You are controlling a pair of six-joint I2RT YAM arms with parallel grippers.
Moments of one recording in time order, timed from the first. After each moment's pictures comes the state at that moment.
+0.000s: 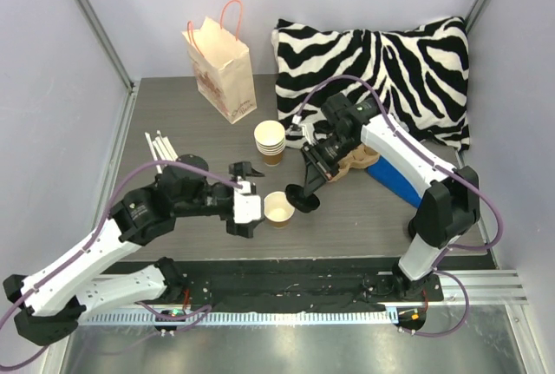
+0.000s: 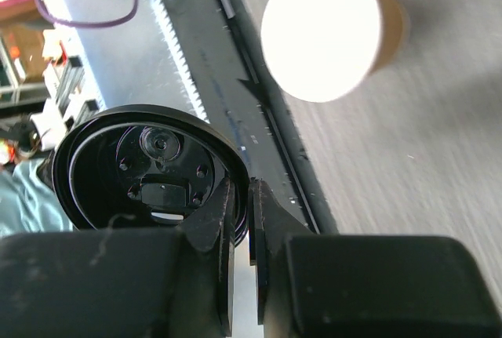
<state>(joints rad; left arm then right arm) -0.89 0.86 1.08 -0.66 0.38 0.66 0.49 1.69 1.53 -1.24 -0.84 -0.27</state>
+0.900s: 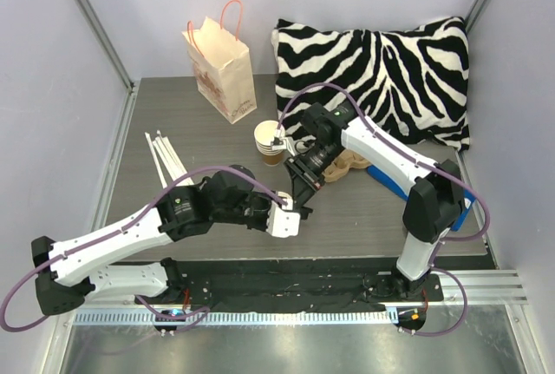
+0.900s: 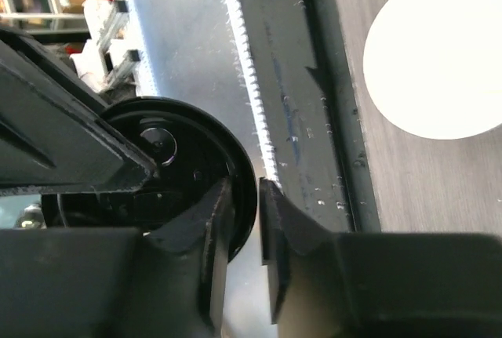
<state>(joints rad) -1.12 1.05 1.07 -0.58 0.23 0.72 0.63 1.76 1.58 -1.35 -0.98 -0.33</state>
